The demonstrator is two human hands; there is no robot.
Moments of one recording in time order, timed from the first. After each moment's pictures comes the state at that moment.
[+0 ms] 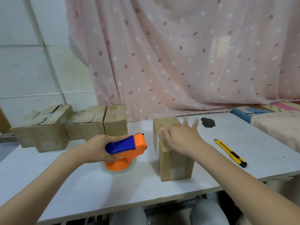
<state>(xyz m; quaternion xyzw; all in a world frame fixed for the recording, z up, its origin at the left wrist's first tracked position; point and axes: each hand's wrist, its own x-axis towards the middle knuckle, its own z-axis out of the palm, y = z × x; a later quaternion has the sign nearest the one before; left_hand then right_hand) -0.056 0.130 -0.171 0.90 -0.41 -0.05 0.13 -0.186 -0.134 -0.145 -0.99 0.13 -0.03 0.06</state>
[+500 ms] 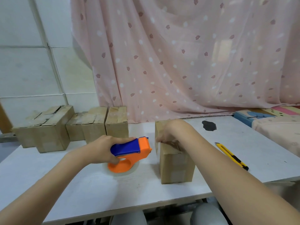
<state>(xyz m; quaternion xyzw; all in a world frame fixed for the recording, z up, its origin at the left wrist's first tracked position) -0.057 0.119 -0.169 0.90 -0.42 -0.03 0.10 -0.115 -0.125 -0.120 -0.95 0.24 0.21 0.04</state>
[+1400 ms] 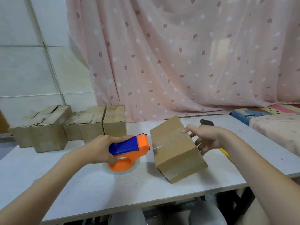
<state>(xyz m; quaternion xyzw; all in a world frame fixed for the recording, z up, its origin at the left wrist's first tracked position) -0.060 0.116 -0.173 0.90 -0.41 -0.02 0.12 -0.192 -0.225 -0.134 -0.79 0.27 0.13 0.53</state>
